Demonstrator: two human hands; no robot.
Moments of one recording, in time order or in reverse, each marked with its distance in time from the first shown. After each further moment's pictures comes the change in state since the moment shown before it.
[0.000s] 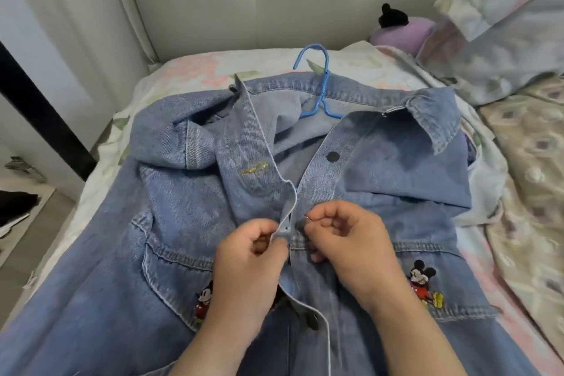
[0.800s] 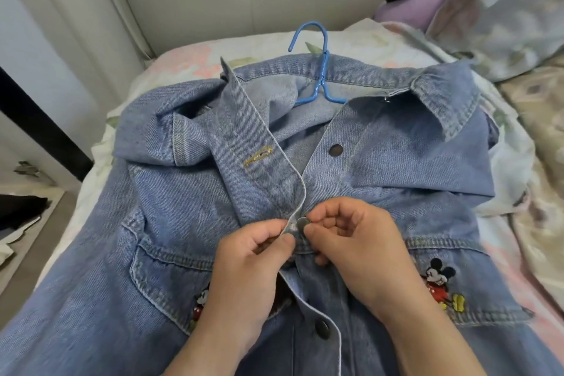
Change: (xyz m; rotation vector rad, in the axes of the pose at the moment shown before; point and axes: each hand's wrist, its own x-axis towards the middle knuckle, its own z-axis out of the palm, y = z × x) left_hand 0.000 0.003 -0.003 -0.041 -0.166 0.015; right_hand -0.005 -0.005 -0.003 -0.043 -0.038 0.012
